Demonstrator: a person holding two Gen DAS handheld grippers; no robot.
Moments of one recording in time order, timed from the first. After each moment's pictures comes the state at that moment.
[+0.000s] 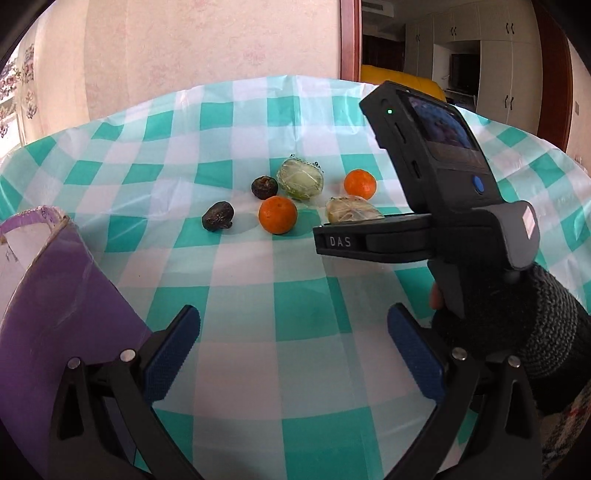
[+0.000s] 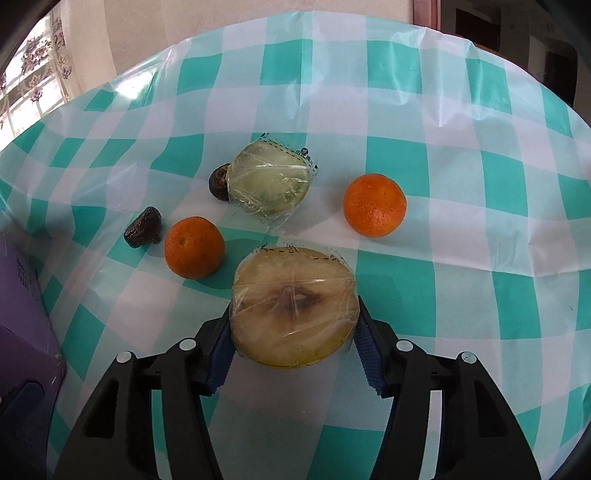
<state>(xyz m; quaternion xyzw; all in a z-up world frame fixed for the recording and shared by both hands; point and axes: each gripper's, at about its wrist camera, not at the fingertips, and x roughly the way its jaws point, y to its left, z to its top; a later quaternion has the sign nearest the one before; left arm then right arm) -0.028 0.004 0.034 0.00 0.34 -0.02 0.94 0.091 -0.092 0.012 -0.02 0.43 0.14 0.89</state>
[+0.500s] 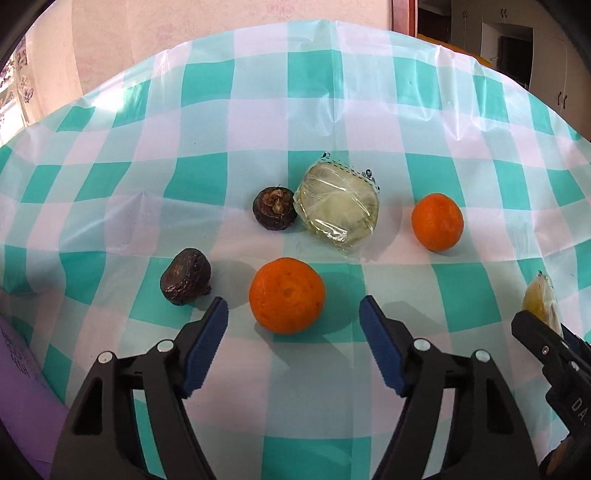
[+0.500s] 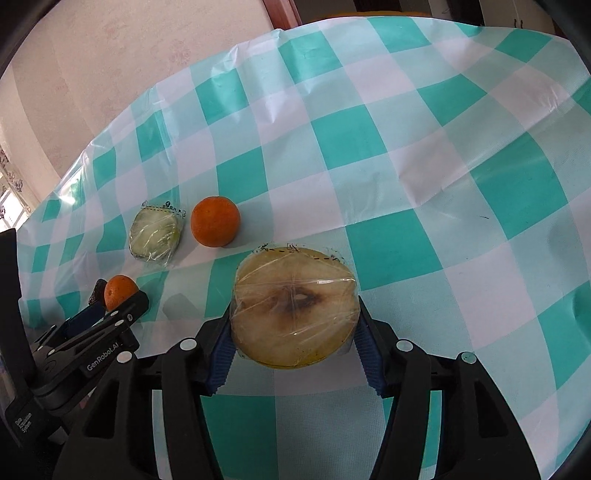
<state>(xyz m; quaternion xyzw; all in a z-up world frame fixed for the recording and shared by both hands) 0.127 -0.001 0.014 0.00 0.42 0.06 0.91 0.078 -0.195 0.011 0.13 0.41 0.05 0.90</state>
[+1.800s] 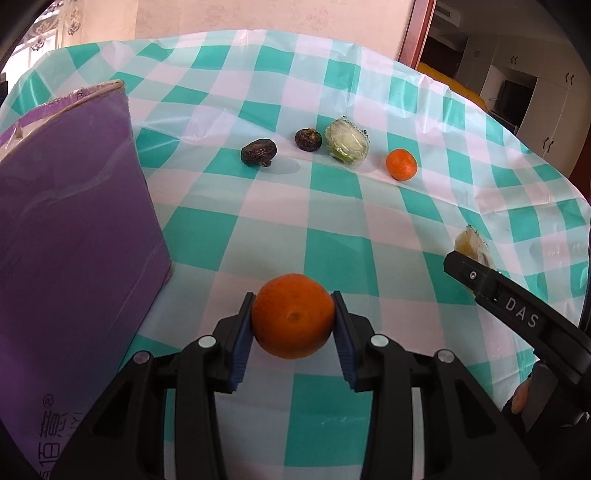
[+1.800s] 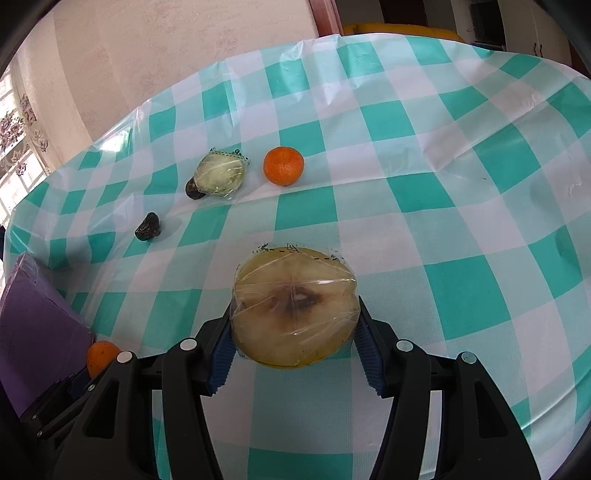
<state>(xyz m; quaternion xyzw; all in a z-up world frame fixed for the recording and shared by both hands) -0.049 0.035 0.011 -0.11 0.40 0.03 0.91 -0.012 -0.149 0.017 0.08 0.40 0.08 0.91</state>
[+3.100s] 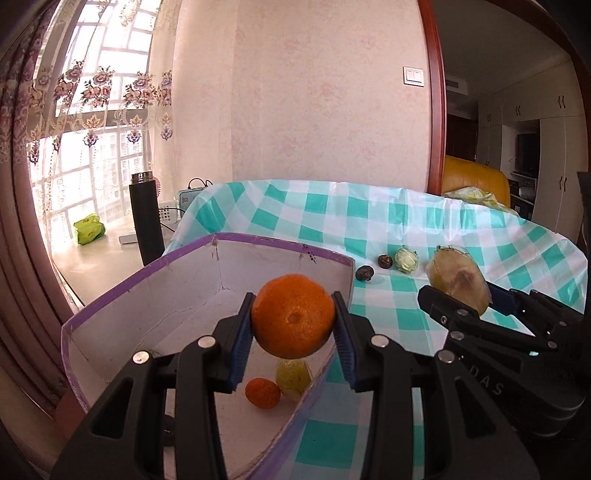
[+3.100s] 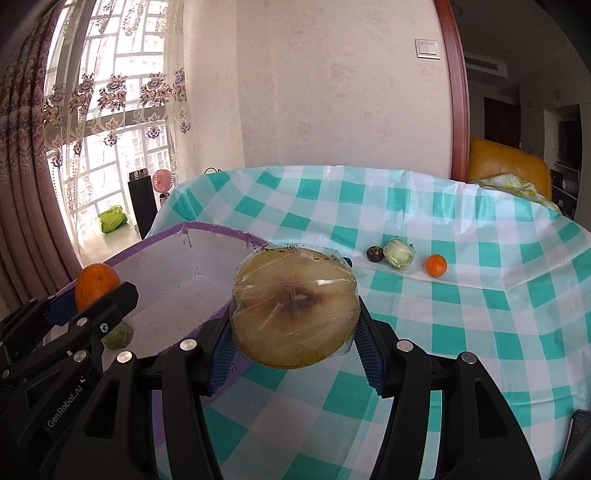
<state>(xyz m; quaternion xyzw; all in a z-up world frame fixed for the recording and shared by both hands) -0.259 0.121 0.142 -0.04 0.19 0.15 0.97 -0.184 -0.013 0.134 -0.04 0.23 0.25 0.94</state>
